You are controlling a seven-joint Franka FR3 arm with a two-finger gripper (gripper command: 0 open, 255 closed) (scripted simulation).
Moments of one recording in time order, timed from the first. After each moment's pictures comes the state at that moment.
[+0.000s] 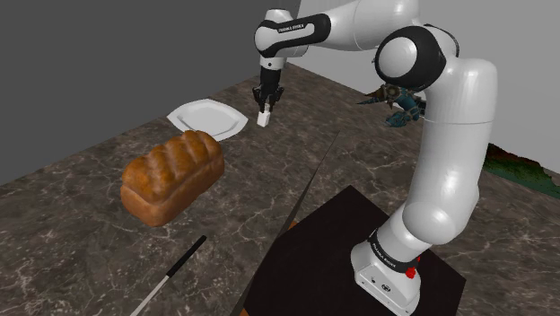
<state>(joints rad) -0.03 0.49 -0.03 -1.53 0.03 1.88 0.04</state>
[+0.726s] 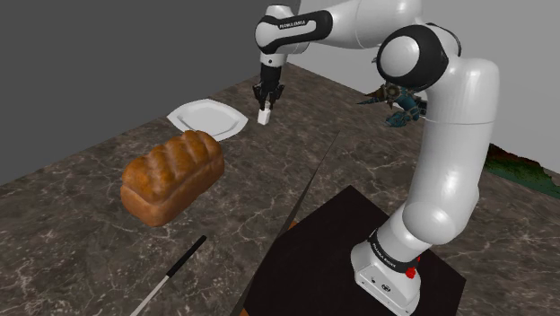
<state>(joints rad) -0.03 0.48 -0.03 -1.52 0.03 1.86 0.04</state>
